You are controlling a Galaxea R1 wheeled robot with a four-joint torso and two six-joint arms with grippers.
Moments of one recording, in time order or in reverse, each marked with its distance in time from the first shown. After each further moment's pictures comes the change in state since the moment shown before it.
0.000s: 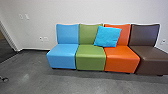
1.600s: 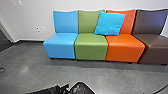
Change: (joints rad) left arm -0.236 0.137 -0.139 -0.018 0.133 -0.007; right arm 0.069 0.029 0.019 0.112 0.001 -0.009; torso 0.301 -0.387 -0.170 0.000
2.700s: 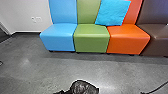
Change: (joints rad) left arm 0.073 0.151 -0.195 -0.004 -0.032 0.012; right arm 0.010 0.027 -0.007 0.001 0.010 0.008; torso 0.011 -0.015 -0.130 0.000
